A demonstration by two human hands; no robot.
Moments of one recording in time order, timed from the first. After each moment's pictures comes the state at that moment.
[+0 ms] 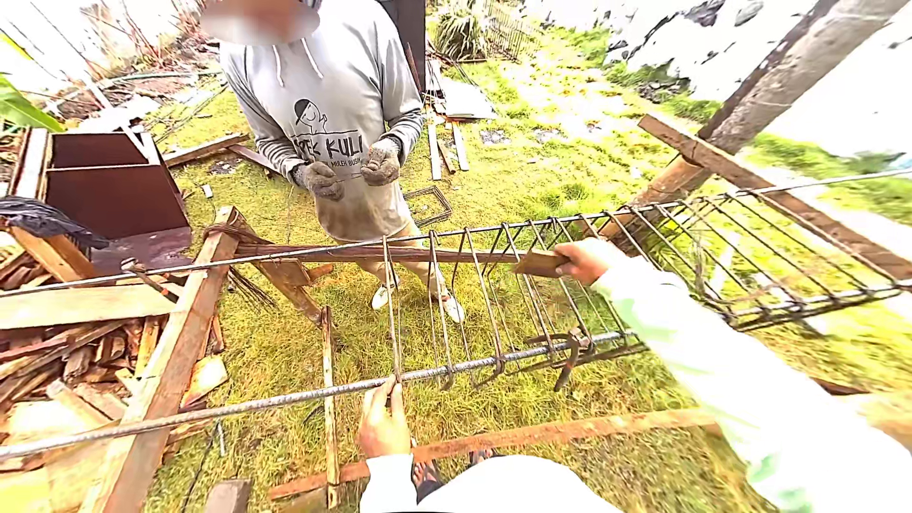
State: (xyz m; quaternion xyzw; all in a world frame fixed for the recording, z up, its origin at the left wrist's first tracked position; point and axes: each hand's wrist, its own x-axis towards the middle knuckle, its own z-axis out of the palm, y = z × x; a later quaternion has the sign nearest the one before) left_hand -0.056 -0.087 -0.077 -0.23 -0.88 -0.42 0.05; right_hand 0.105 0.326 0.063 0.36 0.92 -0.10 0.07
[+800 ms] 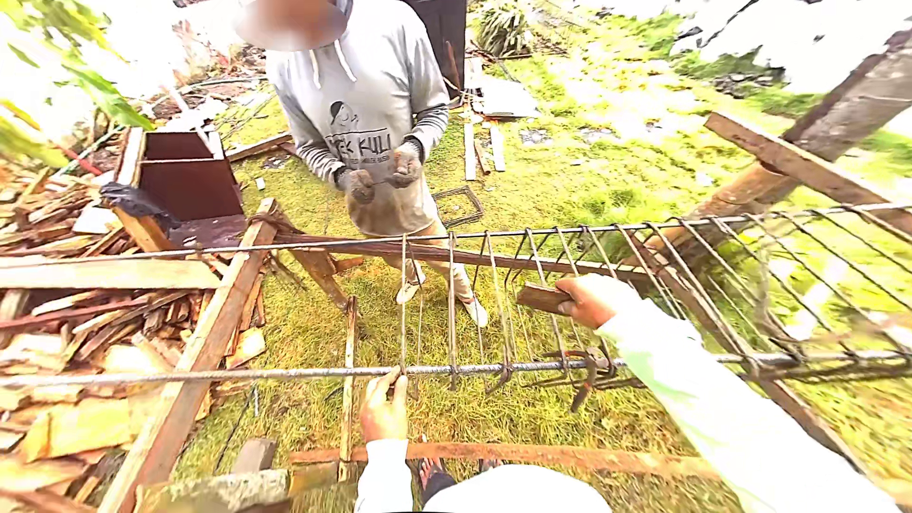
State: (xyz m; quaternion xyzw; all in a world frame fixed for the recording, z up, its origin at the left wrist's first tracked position) left_hand -0.055 -0.084 -0.077 -0.18 -0.88 -0.43 0.01; right_hand 0.094 0.263 0.086 0.35 0.91 -0.12 0.18
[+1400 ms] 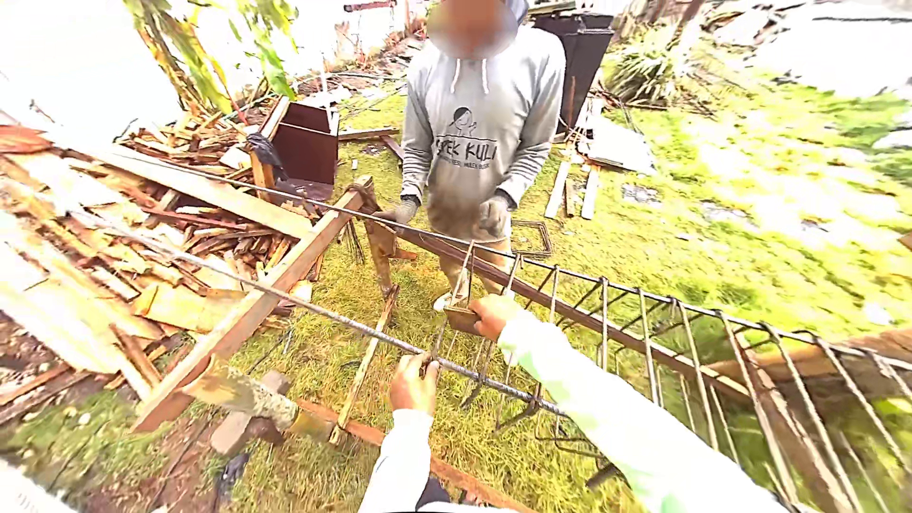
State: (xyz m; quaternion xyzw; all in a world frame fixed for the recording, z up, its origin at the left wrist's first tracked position) left_hand -0.042 -0.061 -0.071 -0.09 -0.92 -0.39 -0.01; right_hand -0.068 0.146 0.063 0.08 0.96 -0.12 0.24
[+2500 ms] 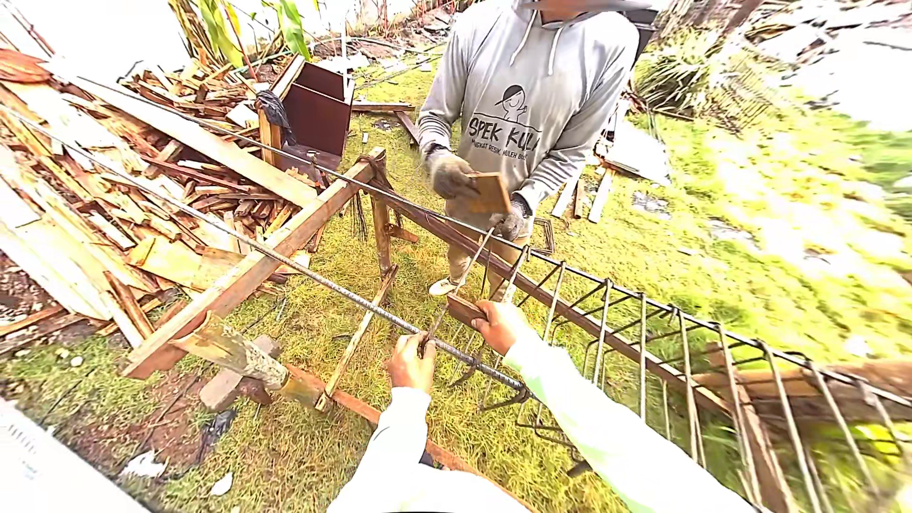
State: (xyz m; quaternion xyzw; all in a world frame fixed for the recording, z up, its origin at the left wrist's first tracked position) left_hand -0.035 -0.050 -0.083 -0.06 -0.89 -0.44 0.08; right_hand -0.036 0.138 0.036 0.12 0.96 -0.20 0.16
